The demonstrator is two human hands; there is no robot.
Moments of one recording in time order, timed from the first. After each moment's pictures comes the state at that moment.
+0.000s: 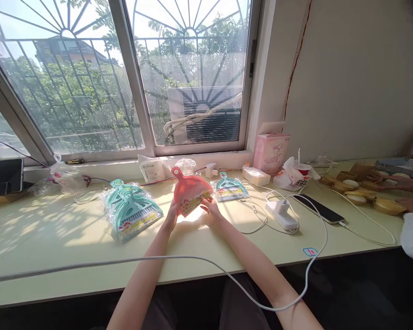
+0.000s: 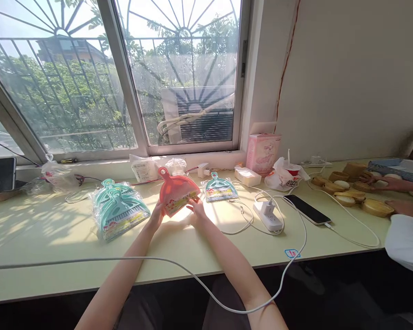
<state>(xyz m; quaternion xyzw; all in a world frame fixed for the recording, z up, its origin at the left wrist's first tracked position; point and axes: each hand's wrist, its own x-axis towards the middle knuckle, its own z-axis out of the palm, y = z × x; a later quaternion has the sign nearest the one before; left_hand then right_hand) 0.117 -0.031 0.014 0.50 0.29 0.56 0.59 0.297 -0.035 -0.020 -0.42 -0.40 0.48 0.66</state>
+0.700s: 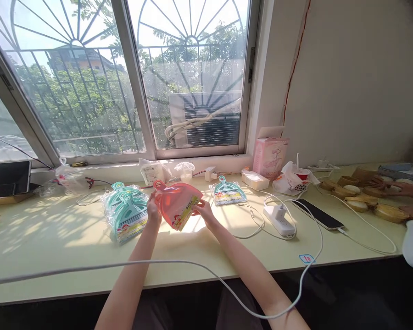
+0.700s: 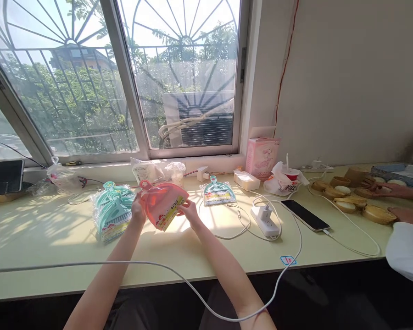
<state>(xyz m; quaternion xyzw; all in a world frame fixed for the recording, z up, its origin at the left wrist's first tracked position) 0.081 -0.006 0.043 0.33 0.33 0.74 0.48 0.283 -0.057 0.013 -0.35 -0.45 0.54 0.61</state>
